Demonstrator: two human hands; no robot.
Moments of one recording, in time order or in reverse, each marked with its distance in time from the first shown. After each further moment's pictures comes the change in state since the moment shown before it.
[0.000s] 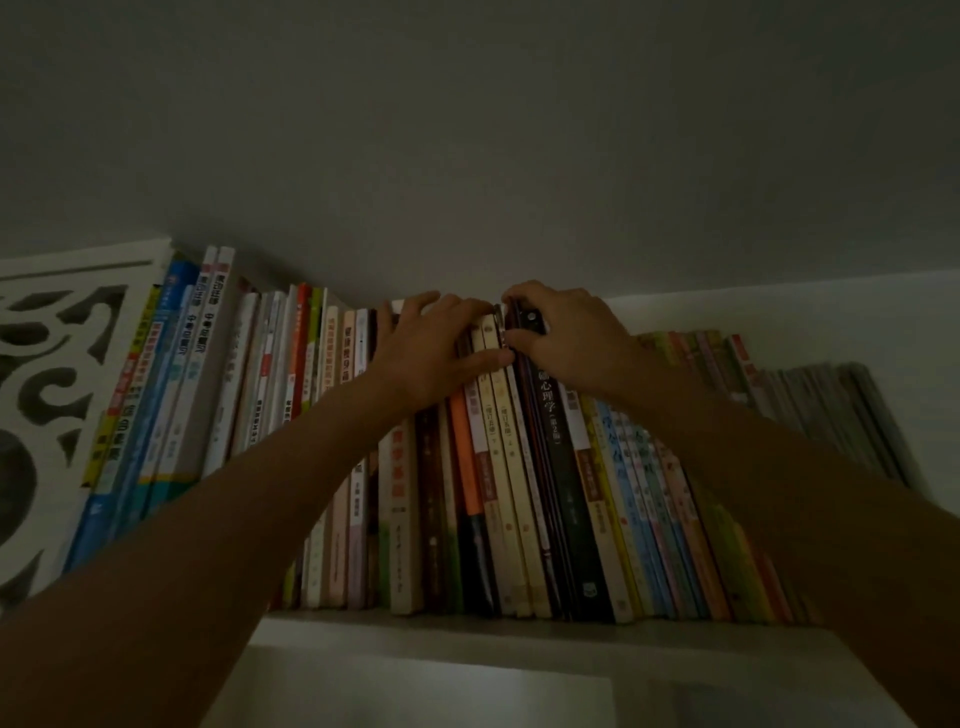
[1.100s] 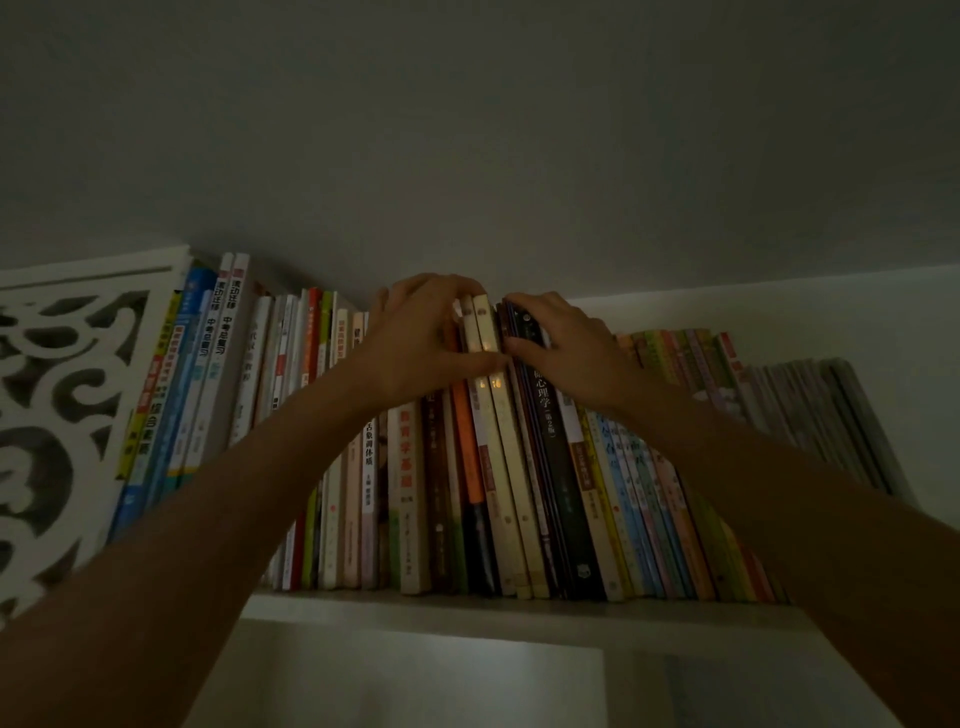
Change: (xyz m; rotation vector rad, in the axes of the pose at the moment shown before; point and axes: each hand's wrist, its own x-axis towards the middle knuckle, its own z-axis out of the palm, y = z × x) left_hand -0.023 0.009 -0.035 -0.261 0.077 0.064; right_hand -0.014 0.005 0.002 0.075 -0.049 -0.065
